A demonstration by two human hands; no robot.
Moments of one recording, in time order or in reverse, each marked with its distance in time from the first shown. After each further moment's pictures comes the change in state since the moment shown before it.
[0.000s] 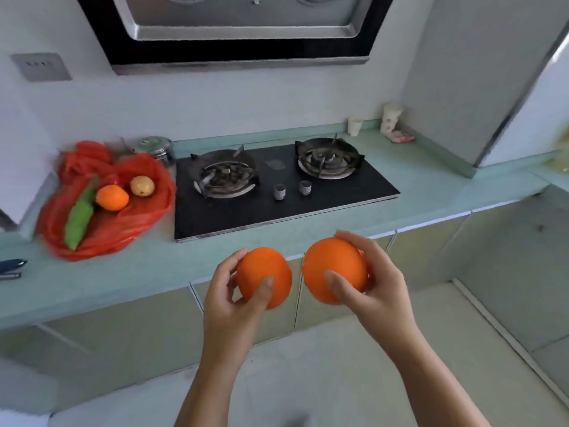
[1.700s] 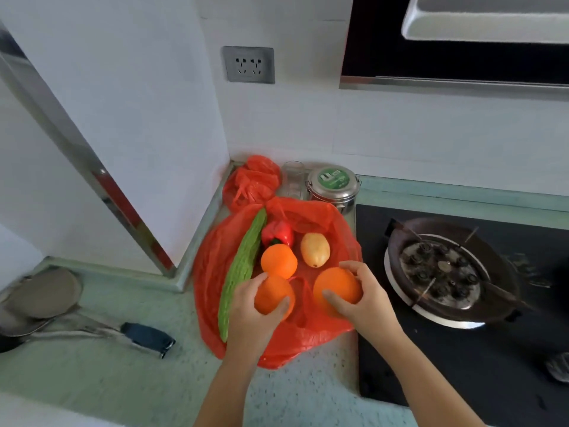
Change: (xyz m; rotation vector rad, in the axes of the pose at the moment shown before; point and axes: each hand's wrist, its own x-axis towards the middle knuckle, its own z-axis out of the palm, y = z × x) left_hand 0.380 -0.153 -0.302 0.582 0.394 -0.174; right_hand 0.317 0.100 0.465 -0.105 -0.574 0.183
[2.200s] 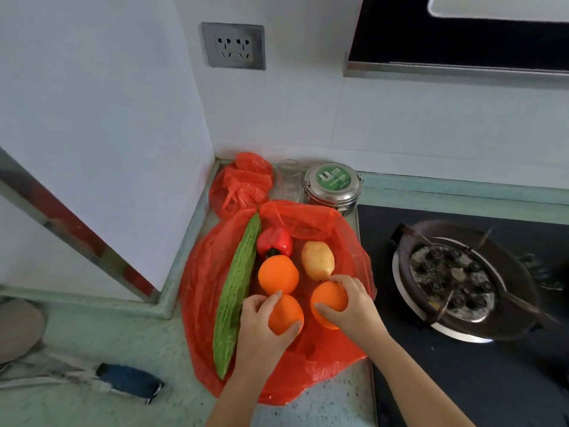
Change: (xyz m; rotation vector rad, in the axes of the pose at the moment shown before) left_hand 0.037 -0.040 0.026 0.080 -0.245 -0.028; right_hand 0.055 0.035 0.040 -0.187 -0.054 0.128
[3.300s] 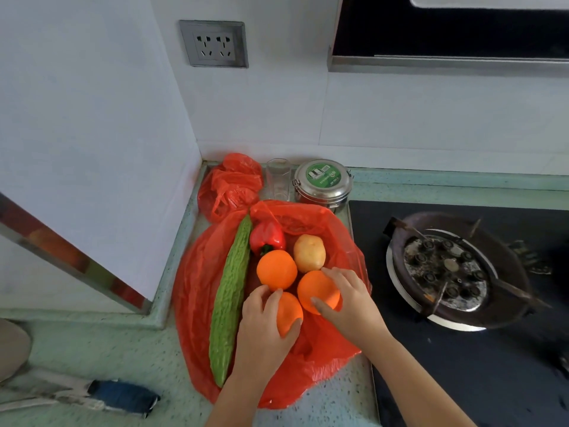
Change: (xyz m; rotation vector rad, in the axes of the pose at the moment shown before) left_hand 0.011 -0.001 0.003 0.345 0.000 0.240; right_hand -0.001 -0.003 0.000 -0.227 0.055 -0.130
